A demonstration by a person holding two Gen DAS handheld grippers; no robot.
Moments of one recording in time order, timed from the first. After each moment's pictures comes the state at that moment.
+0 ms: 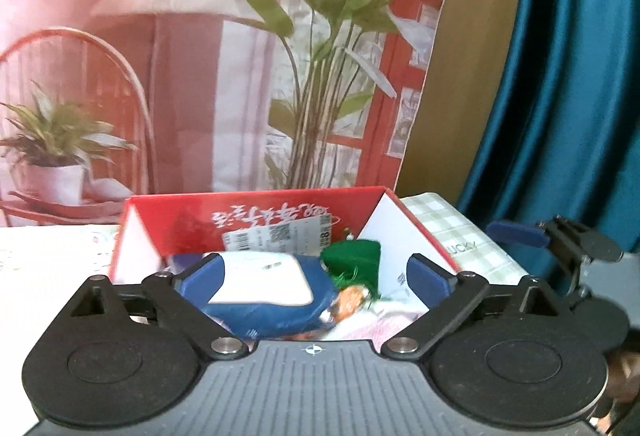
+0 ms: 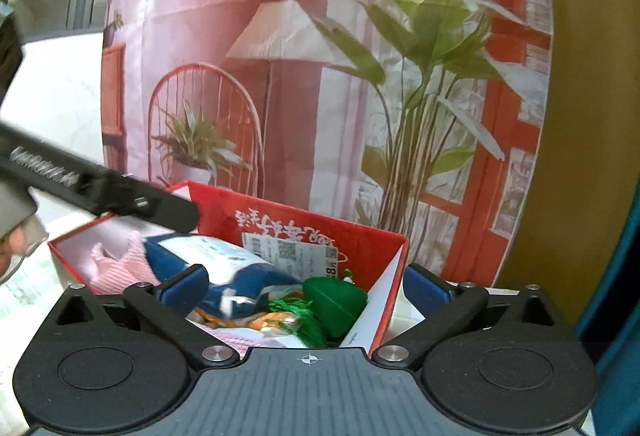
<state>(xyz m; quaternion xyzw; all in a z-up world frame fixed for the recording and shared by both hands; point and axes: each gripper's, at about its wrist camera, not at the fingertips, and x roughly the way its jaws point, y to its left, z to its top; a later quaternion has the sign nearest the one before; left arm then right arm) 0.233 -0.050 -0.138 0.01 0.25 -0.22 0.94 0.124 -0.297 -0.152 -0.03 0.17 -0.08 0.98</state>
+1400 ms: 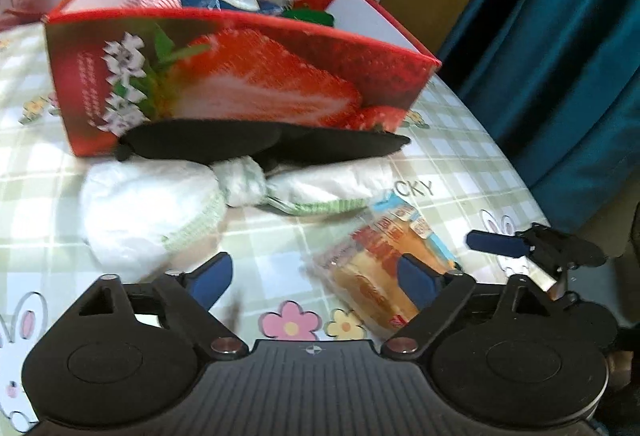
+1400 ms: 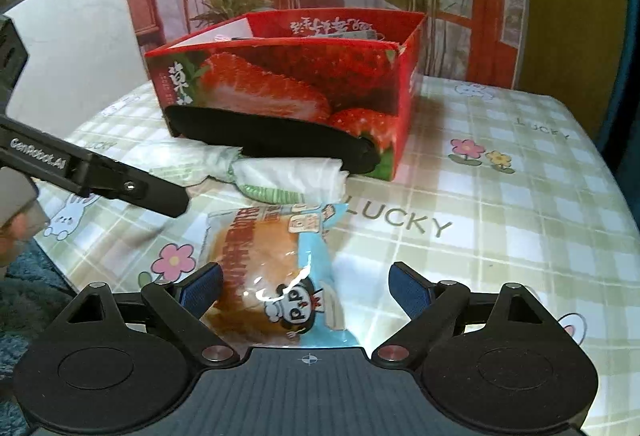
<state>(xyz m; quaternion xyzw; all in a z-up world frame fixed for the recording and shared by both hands) 0.120 -0.051 -0.245 -0.05 0.44 -0.25 0.86 -0.026 -0.245 -0.243 0.06 0.35 -0.03 0.93</state>
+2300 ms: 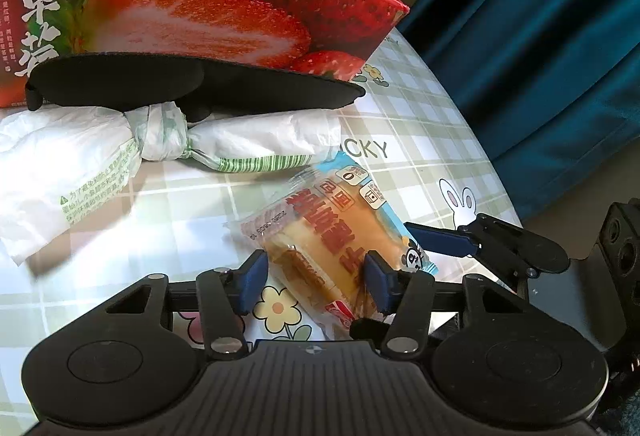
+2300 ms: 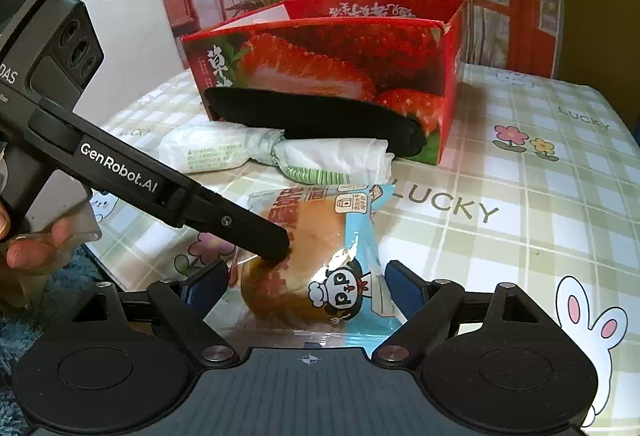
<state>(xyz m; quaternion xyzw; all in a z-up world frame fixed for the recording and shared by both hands) 0.133 -0.078 -0.275 -0.09 0.49 -0.31 0.81 -0.023 -0.239 -0.251 0.07 0.36 0.02 0.93</state>
